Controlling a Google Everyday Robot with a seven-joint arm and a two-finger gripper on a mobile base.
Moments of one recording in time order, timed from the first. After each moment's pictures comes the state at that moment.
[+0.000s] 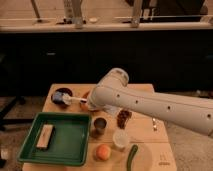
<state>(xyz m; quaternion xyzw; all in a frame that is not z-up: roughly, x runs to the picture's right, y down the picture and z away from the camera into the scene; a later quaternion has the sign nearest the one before) -0.076 0.070 0.682 -0.22 -0.15 0.32 0.91</state>
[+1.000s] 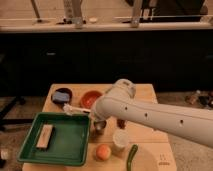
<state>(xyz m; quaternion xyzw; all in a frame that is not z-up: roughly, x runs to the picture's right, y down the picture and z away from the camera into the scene) -0.057 0.120 0.661 -0.24 -0.15 0.31 0.91</state>
